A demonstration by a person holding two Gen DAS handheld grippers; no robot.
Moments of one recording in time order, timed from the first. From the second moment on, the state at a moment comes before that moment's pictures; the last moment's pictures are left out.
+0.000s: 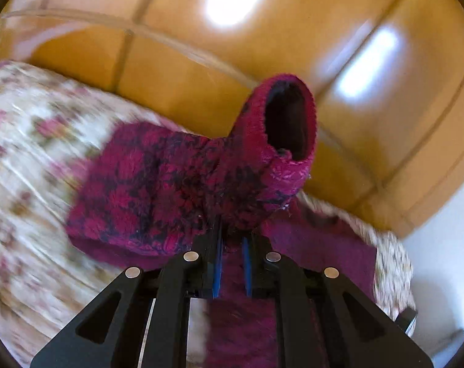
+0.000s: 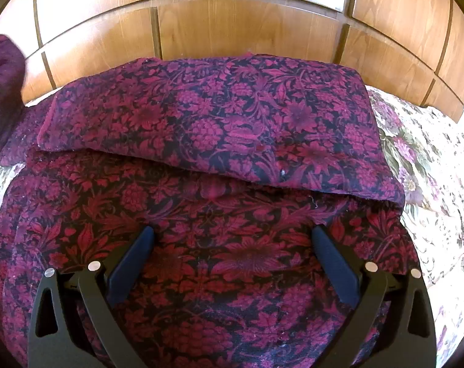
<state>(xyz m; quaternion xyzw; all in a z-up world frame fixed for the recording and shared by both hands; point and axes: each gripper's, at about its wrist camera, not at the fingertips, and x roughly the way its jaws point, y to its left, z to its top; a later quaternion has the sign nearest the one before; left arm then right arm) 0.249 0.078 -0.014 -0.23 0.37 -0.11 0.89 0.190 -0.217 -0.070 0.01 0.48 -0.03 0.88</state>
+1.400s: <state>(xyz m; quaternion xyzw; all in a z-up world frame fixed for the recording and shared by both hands) 0.129 0.040 -0.089 -0.19 0.43 -0.12 0.87 0.277 -0.121 0.038 0.08 0.41 0.14 0.90</state>
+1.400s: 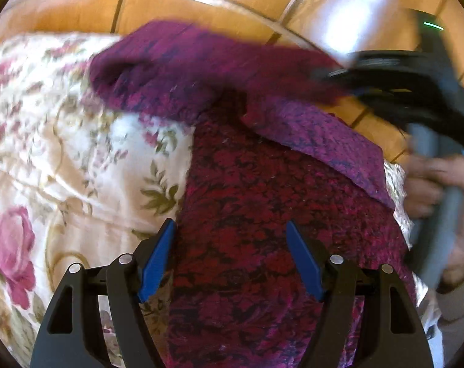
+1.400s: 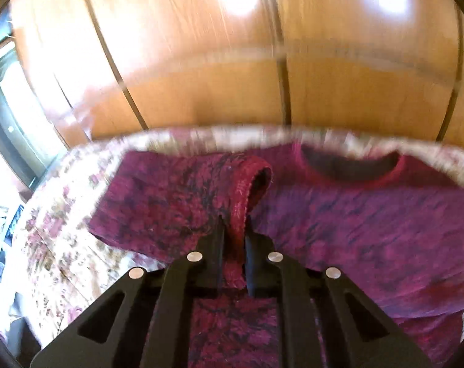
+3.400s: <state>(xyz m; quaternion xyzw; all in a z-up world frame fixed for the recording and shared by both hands) 0.346 0.000 -0.072 -0.13 0.43 -0.13 0.88 0.268 -0.321 -0.058 0.09 0.44 -0.07 0.89</state>
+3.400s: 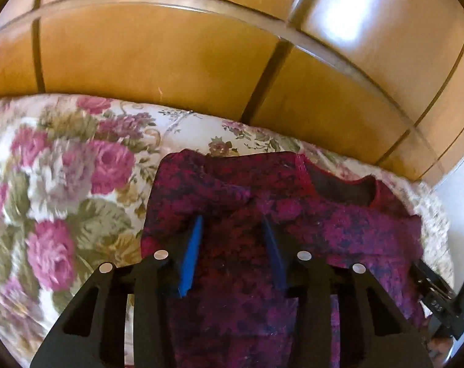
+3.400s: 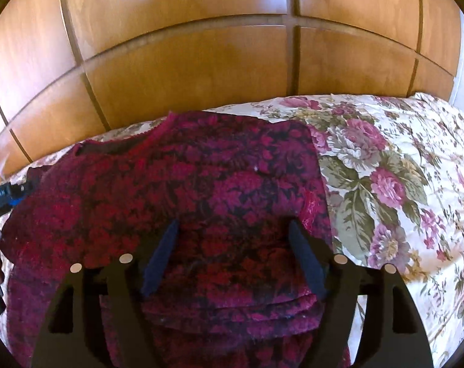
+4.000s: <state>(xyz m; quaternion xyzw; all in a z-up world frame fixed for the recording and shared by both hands) 0.261 -0.006 -0.012 -0.06 0.35 -0.05 0.93 0.265 -0.317 -0.062 0.08 0.42 -0.07 0.90</state>
